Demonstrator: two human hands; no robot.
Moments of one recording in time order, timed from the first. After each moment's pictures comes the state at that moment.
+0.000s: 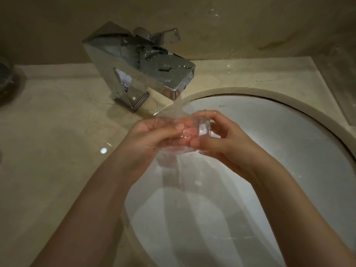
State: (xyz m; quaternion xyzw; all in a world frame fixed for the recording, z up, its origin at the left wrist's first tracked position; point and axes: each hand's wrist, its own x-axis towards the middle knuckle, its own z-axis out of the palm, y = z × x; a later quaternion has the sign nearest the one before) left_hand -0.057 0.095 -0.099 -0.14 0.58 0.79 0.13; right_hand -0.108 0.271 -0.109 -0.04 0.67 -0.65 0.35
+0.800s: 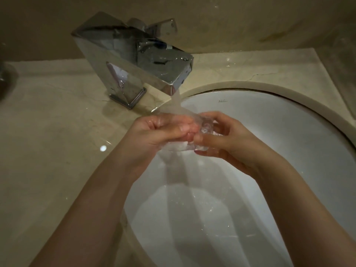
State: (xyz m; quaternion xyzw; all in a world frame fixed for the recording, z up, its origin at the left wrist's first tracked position) left_hand -0.061 0.097 -0.105 -0.12 0.60 0.78 0.13; right_hand -0.110 0.277 -0.113 0.01 0.65 -0.66 0.38
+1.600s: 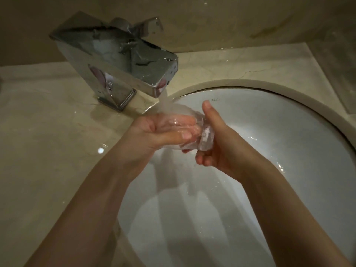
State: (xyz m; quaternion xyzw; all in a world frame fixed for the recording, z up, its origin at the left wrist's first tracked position) left_hand -0.072 0.101 -0.114 -0.08 0.62 0.76 0.16; right_hand -0.103 0.266 -0.109 0.07 0.61 -0.67 0.41
